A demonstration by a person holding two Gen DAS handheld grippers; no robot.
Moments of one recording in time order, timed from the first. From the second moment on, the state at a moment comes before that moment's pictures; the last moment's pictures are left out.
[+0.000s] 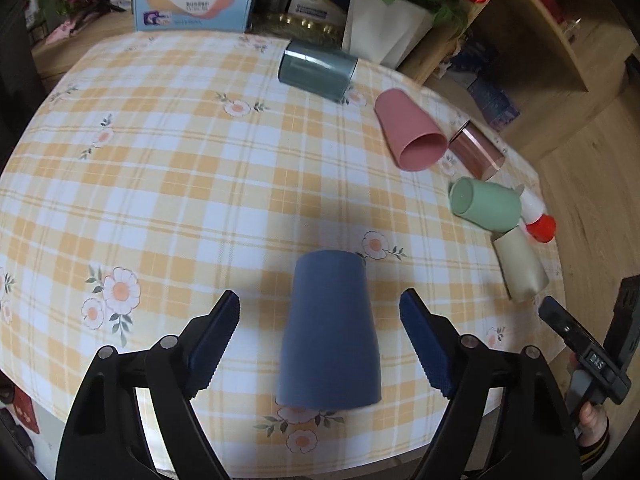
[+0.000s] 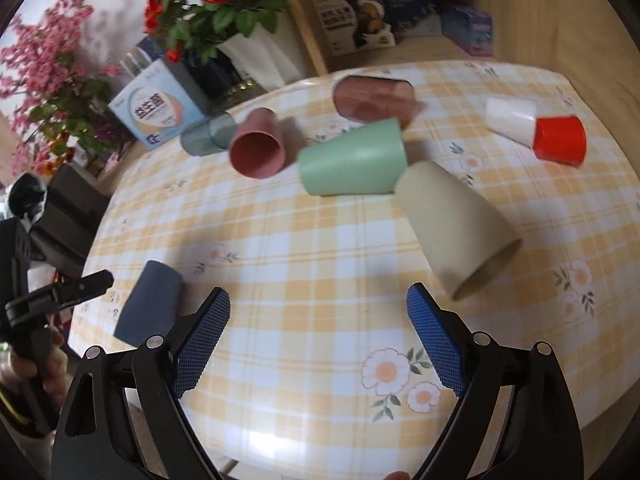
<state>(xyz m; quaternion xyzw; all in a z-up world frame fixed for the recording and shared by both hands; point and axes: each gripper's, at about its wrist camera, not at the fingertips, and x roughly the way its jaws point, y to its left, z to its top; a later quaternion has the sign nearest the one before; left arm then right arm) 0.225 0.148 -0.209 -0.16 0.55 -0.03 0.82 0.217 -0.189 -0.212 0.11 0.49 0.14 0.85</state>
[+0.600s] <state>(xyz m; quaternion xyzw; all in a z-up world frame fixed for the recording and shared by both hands) 0.277 0.123 -0.249 -0.06 0.64 -0.03 0.77 0.216 -0.208 -0.220 0.11 0.51 0.11 0.85</state>
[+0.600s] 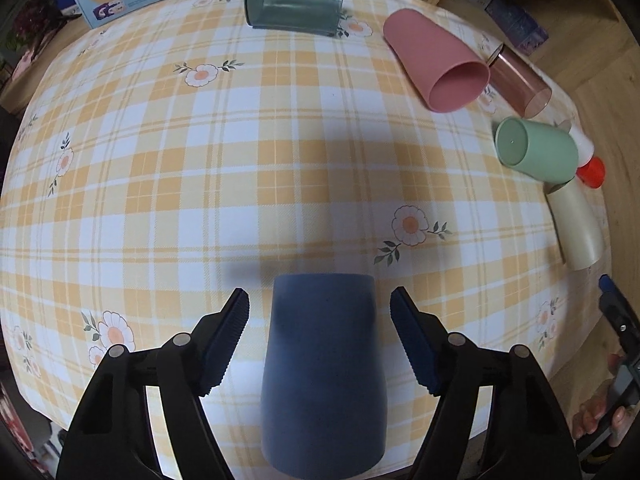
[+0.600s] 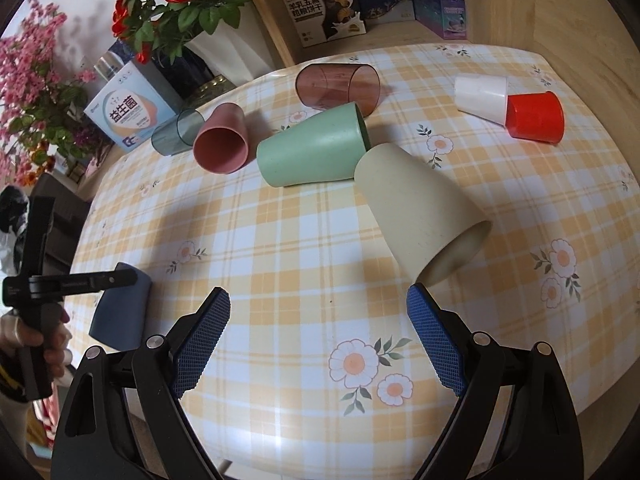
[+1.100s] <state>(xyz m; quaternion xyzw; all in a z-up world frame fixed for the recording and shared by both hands) 0.263 0.109 -0.262 -0.05 0.63 -0.03 0.77 0.214 -0.214 -0.219 0.12 0.51 0.11 0.84</state>
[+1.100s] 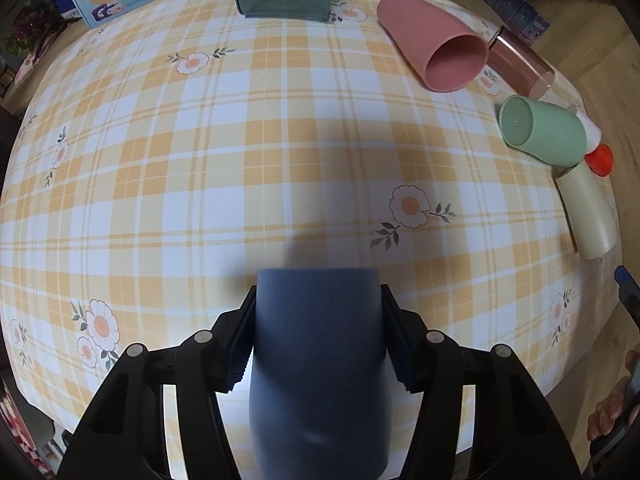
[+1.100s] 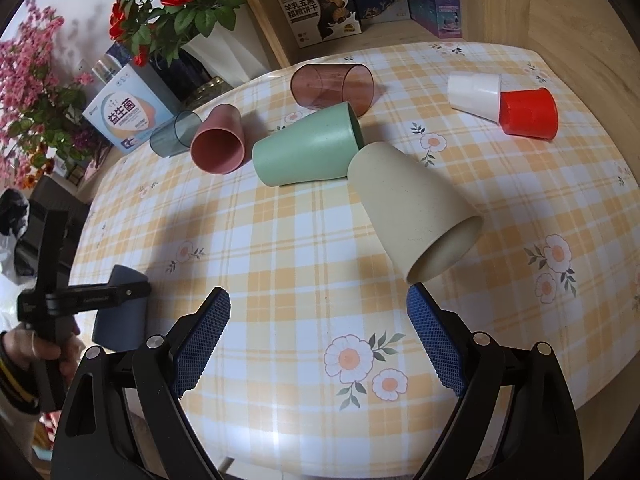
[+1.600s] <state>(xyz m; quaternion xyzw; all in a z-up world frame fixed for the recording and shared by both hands) 0.207 0.137 -0.221 -0.12 0.56 -0.02 0.82 0.211 -0.212 -0.218 0.12 0.51 0.11 0.84</state>
